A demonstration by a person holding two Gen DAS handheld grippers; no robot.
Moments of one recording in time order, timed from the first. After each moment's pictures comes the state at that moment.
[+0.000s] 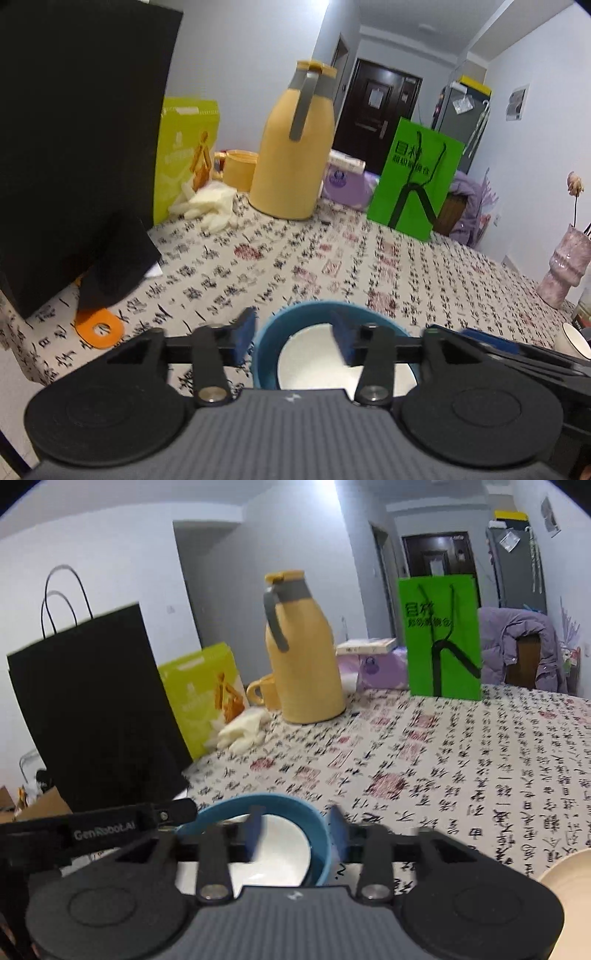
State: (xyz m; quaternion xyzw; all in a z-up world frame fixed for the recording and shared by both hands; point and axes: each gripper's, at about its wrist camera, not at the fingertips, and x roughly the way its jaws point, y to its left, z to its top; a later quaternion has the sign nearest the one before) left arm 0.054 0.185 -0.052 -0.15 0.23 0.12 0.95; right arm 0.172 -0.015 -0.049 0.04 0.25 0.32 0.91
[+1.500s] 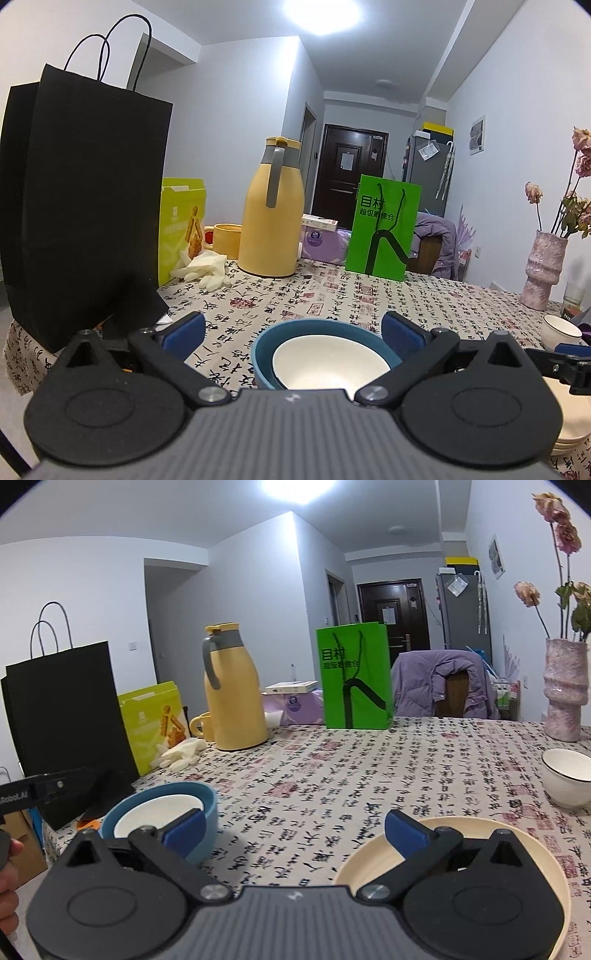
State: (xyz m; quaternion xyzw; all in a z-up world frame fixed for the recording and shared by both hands) left arm -0.023 0.150 -0.055 -0.08 0.12 0.11 0.98; right arm 0.109 -0.137 -0.063 0.04 0.18 0.24 0.95
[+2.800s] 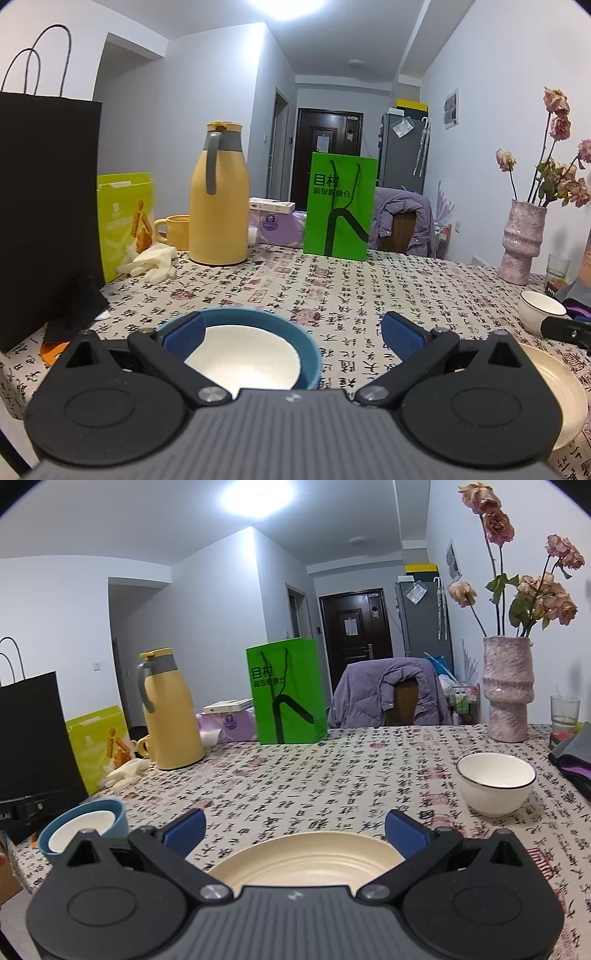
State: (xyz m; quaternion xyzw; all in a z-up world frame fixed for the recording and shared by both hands) left arm 0.022 0.072 -0.058 -0.05 0.14 0.07 0.99; right arm 0.137 -0.242 -0.068 0.05 0.16 0.19 0.97
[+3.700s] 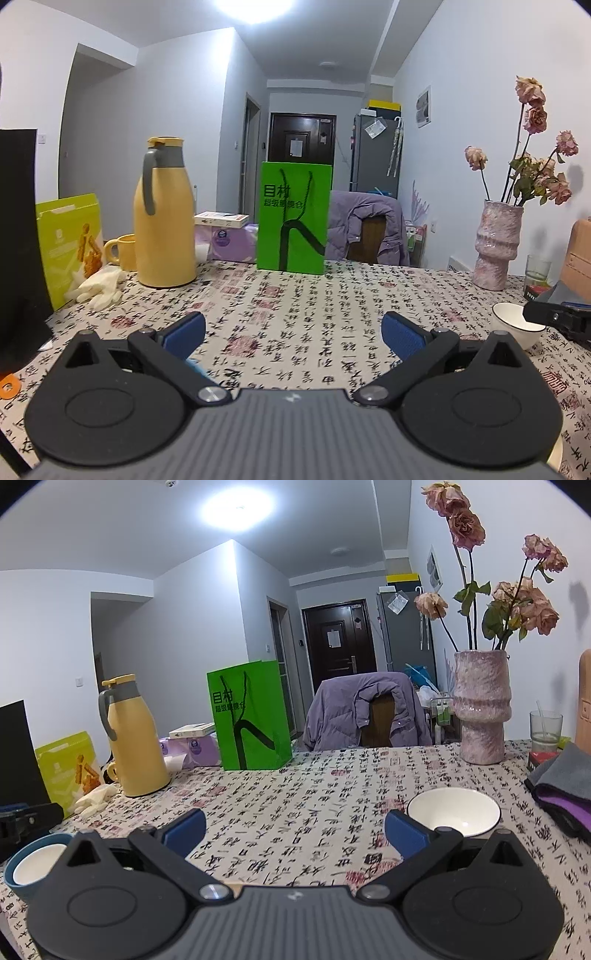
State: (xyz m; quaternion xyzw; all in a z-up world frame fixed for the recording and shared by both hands) left arm 0.076 0.006 -0.040 -0.03 0.13 0.04 0.99; right arm 0.190 -0.297 -0.051 0.06 0.14 0.17 0.97
